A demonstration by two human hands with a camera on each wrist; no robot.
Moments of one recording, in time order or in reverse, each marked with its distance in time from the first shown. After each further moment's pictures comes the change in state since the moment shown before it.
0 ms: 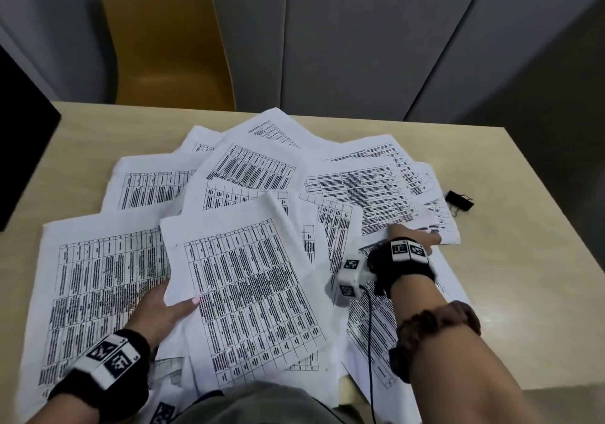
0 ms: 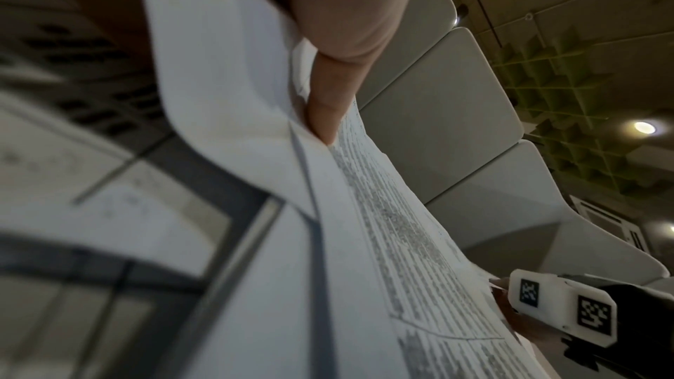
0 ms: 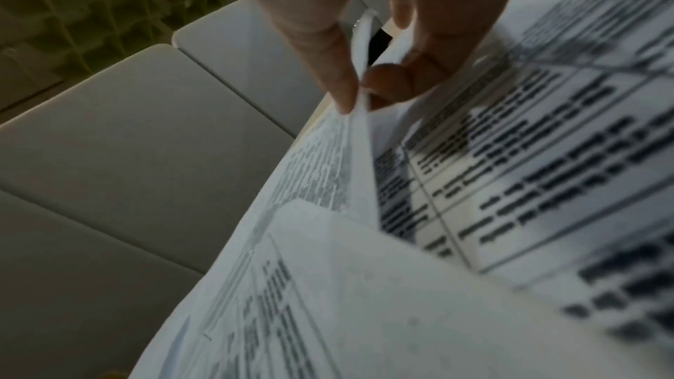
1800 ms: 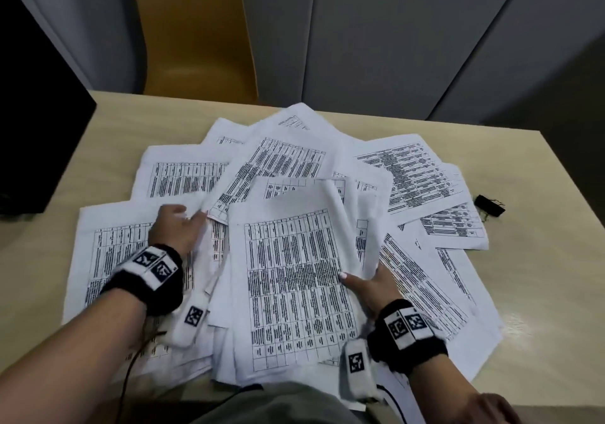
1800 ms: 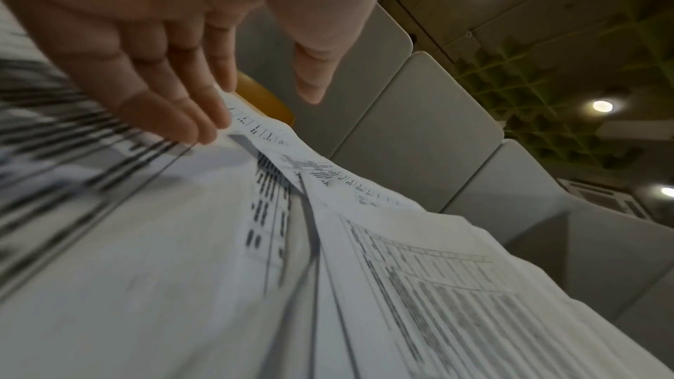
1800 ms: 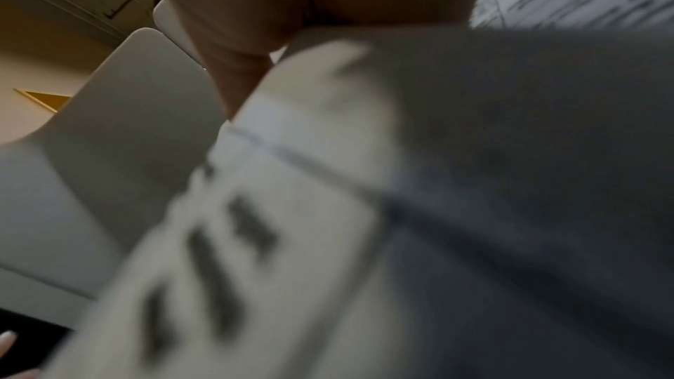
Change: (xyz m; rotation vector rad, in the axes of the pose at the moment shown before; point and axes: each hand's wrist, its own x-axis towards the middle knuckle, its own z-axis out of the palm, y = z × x) left_hand 0.042 0.085 -0.023 0.063 0.369 0.061; right_hand -0.069 0.092 0.001 -0.208 -0.767 -0.313
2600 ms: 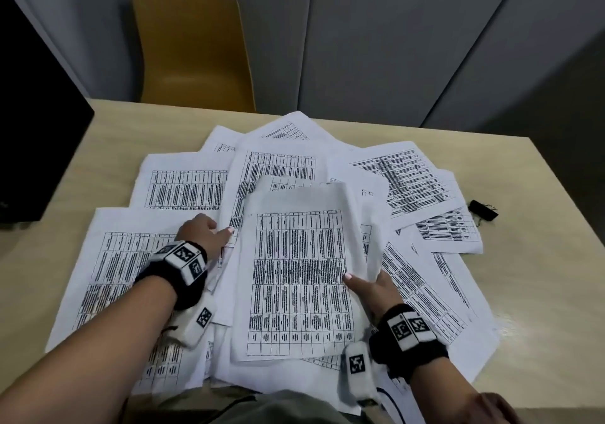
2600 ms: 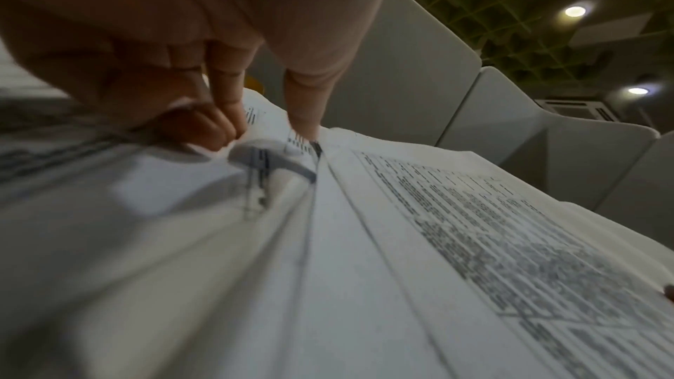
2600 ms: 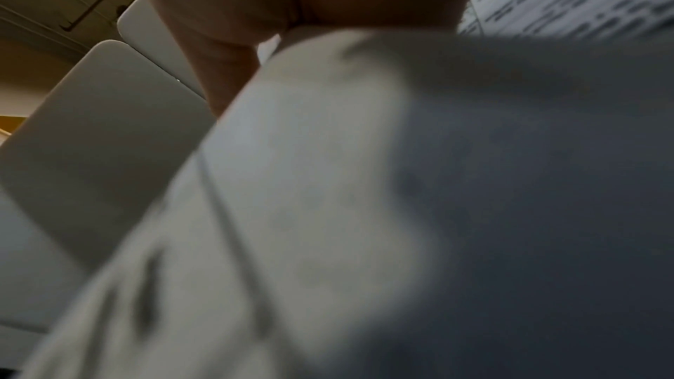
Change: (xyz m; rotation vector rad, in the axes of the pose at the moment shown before) left_hand -0.005 0.014 0.026 0.372 -0.161 0.122; right_hand 0.001 0.000 -0.002 0.128 0.013 0.071
